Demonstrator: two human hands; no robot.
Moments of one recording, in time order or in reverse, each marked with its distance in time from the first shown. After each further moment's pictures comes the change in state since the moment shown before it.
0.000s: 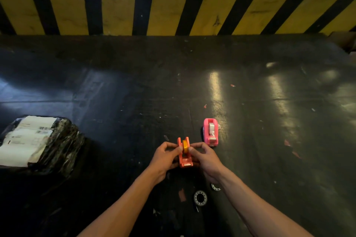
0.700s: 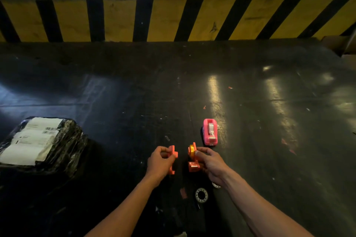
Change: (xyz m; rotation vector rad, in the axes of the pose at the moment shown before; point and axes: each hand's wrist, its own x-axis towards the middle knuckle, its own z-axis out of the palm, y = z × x) left_hand -0.009 -0.020 -0.016 0.345 0.224 0.128; right_hand -0.016 0.001 -0.005 0.066 0.085 0.108
